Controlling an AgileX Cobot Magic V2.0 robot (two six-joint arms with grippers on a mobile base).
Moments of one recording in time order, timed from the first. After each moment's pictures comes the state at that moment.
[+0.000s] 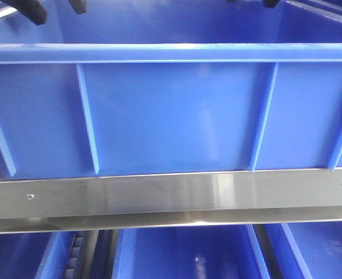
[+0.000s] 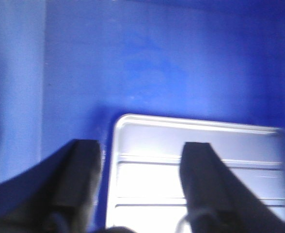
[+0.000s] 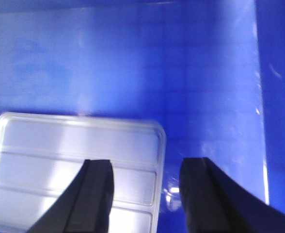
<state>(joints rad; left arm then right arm) -0.44 1.58 -1.48 0.04 0.75 -0.41 0.44 1.61 -1.58 -0.17 0.88 0.56</state>
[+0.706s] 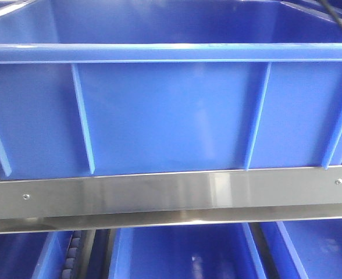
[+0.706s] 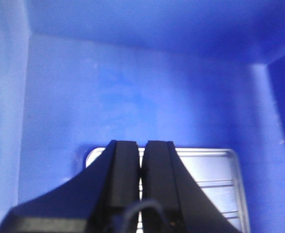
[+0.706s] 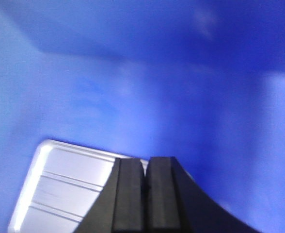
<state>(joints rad) -0.43 1.39 -1.24 0.03 0.46 -0.41 0.48 1.46 -1.30 -0.16 0.43 0.40</state>
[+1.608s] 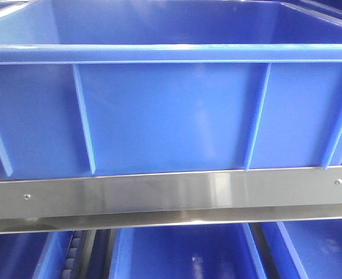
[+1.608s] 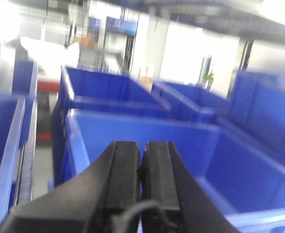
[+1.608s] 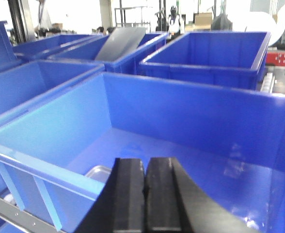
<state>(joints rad) -0.43 0.08 -0.36 0.30 0.06 -0.41 0.49 0.46 -0.40 -0.31 -0.09 0.37</state>
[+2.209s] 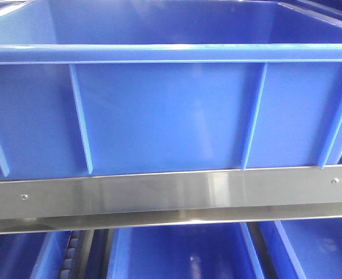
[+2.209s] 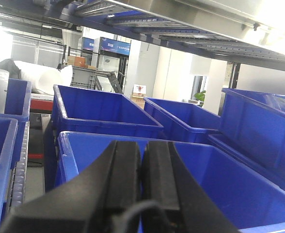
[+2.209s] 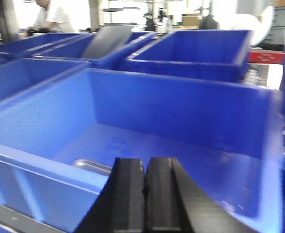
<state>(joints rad) -0.43 0.05 -0.36 0.30 0.04 -0.41 0.41 0.40 -0.32 -0.31 -0.09 0.37</state>
